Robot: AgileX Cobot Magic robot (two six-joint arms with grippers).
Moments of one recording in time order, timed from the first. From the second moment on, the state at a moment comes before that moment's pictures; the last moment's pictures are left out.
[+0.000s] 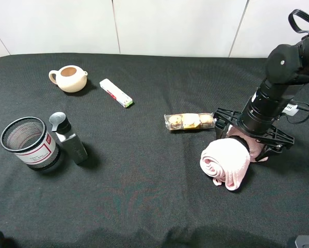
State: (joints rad) left arm -0.11 0.00 -0.54 0.10 1.18 -0.17; right arm 0.31 1.83 -0.79 0.15 0.66 0.73
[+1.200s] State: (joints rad) left arm -0.11 0.00 -0.54 0.10 1.18 -0.17; right arm 0.31 1.83 -0.79 0.14 0.67 0.73
